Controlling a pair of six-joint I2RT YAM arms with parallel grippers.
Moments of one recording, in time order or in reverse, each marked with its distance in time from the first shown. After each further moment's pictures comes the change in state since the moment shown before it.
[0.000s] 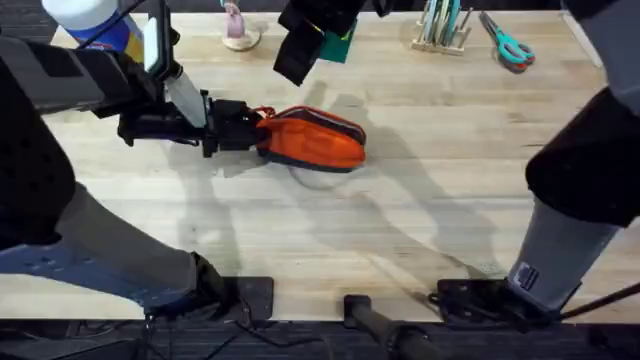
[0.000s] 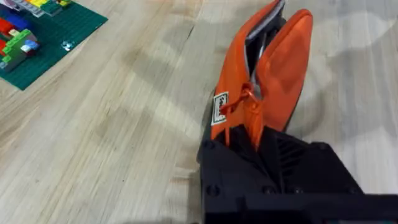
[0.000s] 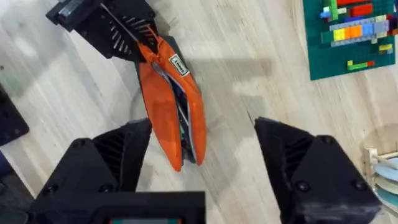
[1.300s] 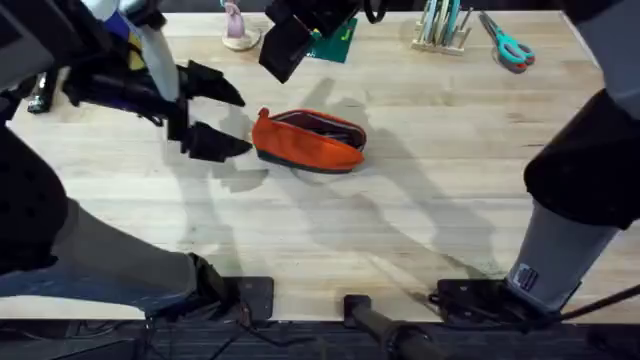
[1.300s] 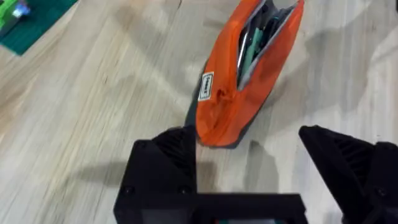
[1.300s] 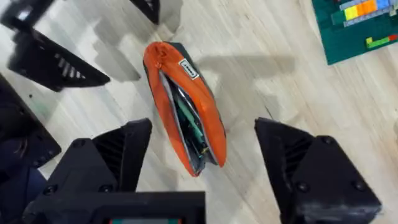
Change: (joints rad) left arm 0.032 -0.071 0.246 -0.390 -0.233 -0.003; right arm 0.018 0.000 0.000 0.000 0.000 0.196
